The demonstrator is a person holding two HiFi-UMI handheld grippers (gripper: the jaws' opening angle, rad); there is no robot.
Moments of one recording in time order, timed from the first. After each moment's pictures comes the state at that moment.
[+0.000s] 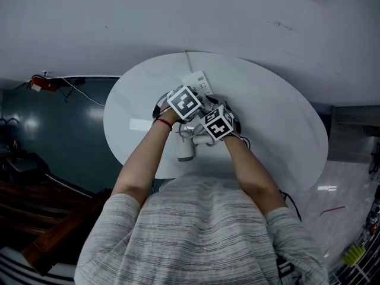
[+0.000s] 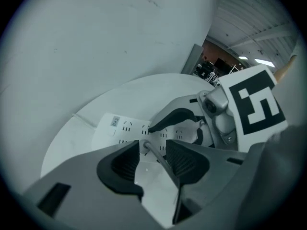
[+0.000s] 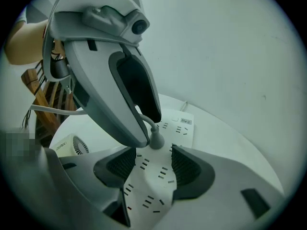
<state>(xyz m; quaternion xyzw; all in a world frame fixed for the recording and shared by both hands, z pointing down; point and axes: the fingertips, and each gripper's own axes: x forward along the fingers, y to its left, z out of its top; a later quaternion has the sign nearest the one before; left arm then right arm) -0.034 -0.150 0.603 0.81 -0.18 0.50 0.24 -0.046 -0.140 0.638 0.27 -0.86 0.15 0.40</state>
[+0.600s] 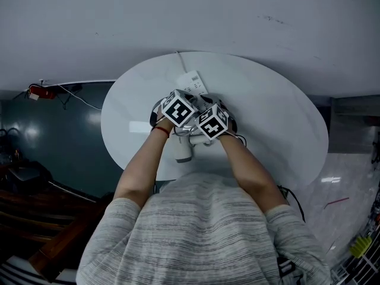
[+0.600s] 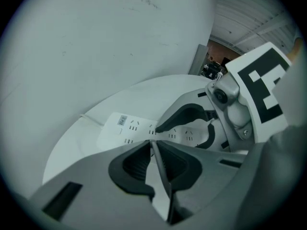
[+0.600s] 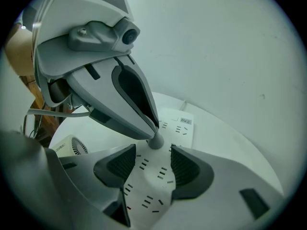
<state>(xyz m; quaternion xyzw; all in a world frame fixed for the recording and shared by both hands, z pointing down) -0.044 -0.155 0.624 0.81 -0.24 0.50 0.20 -0.048 -0.141 0.639 0.28 -0.86 0.15 0.40</state>
